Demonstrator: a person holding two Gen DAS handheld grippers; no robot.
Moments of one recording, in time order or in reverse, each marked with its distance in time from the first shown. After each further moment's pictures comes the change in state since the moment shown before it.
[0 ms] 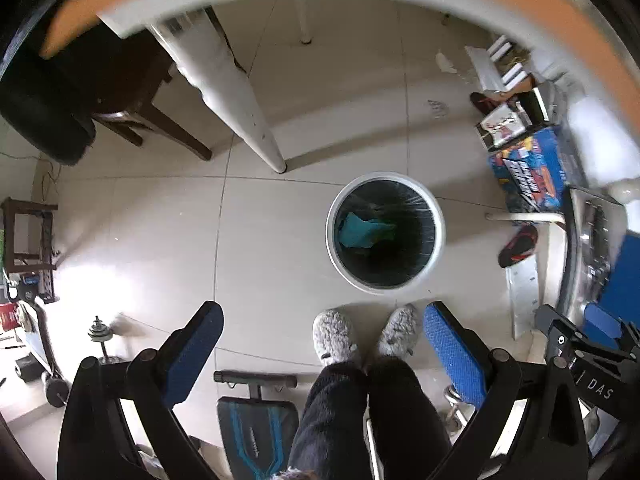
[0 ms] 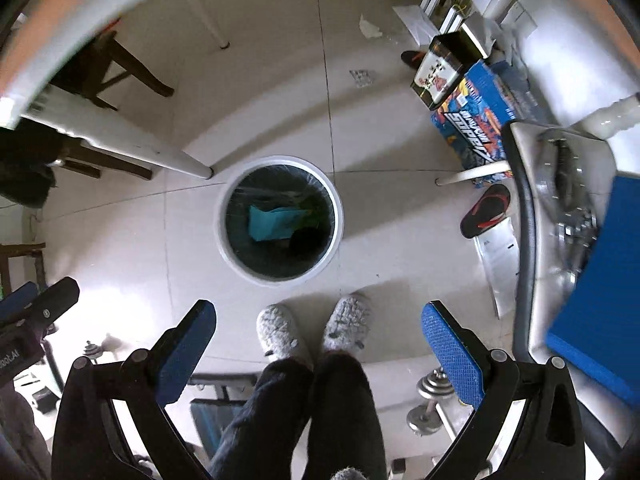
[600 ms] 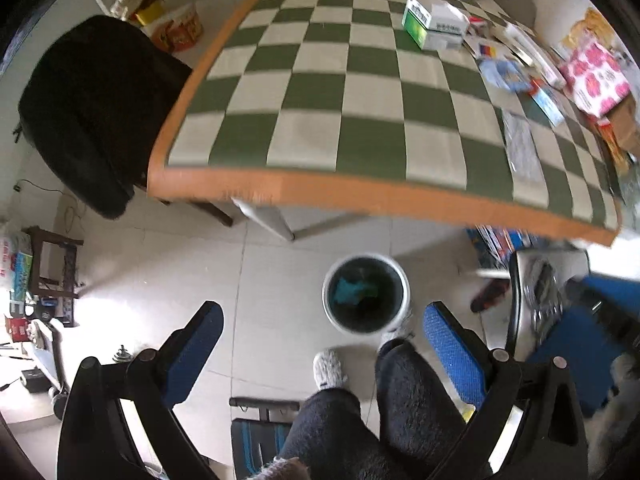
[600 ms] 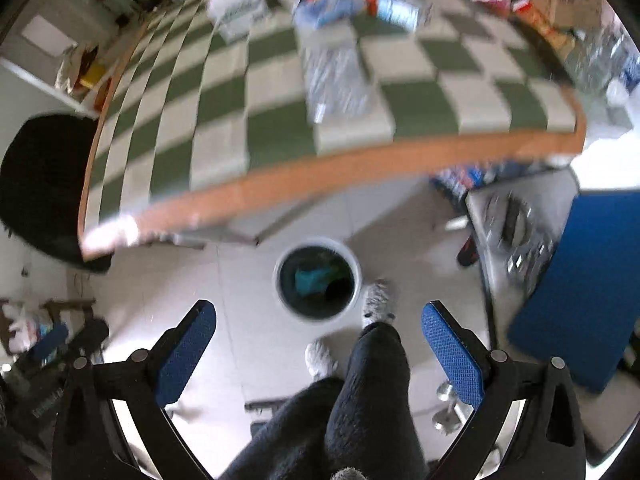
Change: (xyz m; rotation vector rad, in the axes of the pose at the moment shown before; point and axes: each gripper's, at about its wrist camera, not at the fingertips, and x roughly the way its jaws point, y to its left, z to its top) left arm -0.167 -0.025 0.068 -0.025 -0.179 0.031; right arm -0.228 -0.024 0.074 0.122 -0.158 0.095
